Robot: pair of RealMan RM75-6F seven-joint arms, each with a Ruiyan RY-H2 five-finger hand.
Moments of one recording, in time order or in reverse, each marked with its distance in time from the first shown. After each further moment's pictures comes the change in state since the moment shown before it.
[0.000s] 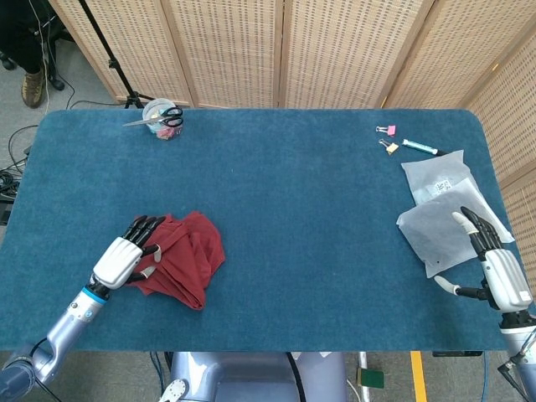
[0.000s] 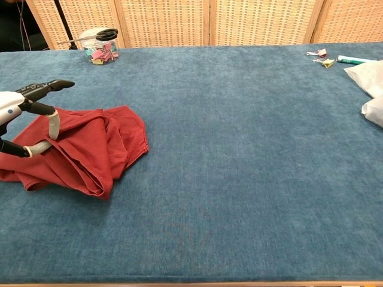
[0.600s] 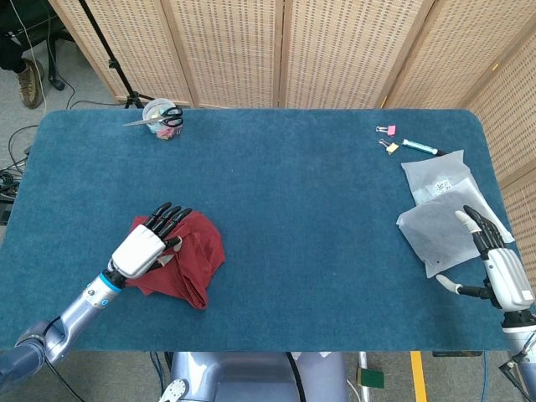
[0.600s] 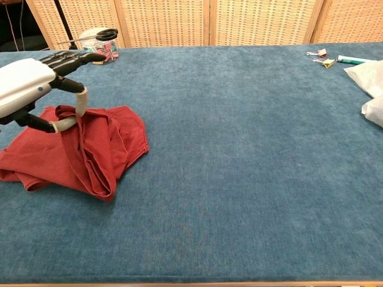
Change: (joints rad) left arm -0.130 0.035 -0.027 -0.089 0.068 0.019 0.219; right arm 0.000 0.004 0.005 0.004 0.010 -0.004 0.017
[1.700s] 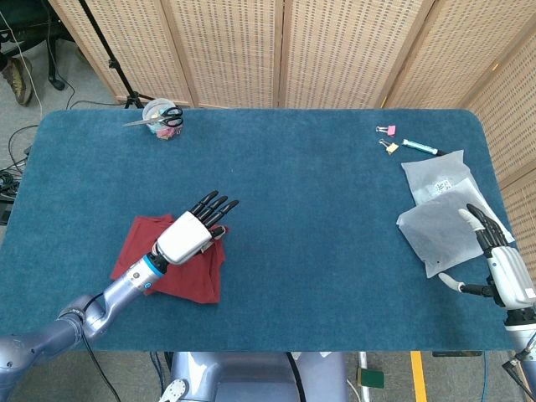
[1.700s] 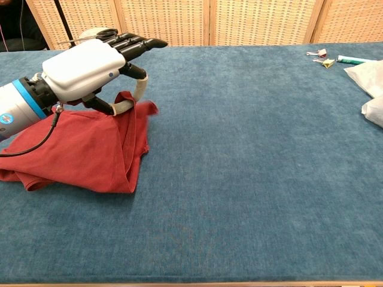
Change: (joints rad) left arm -0.183 -0.067 -0.067 -0.052 -0.014 -0.125 0.178; right arm 0.003 0.008 0.004 0.008 0.009 -0.013 0.033
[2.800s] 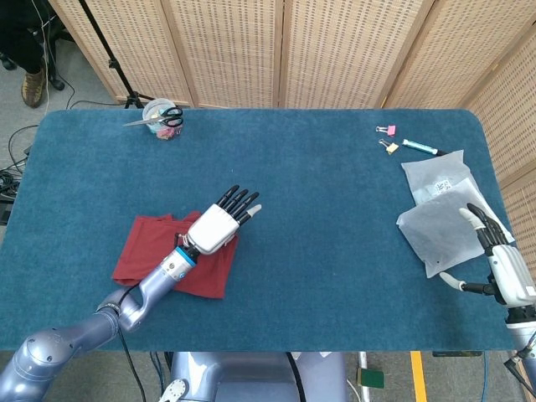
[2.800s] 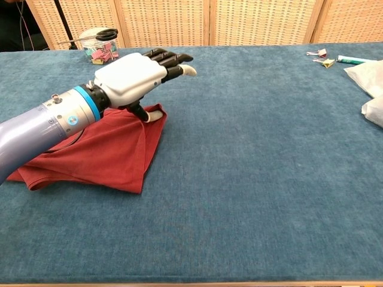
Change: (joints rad) left arm -0.105 -0.157 -0.082 0.084 -0.137 -0.197 0.103; right arm 0.008 0.000 0.000 0.018 0.007 -0.024 0.034
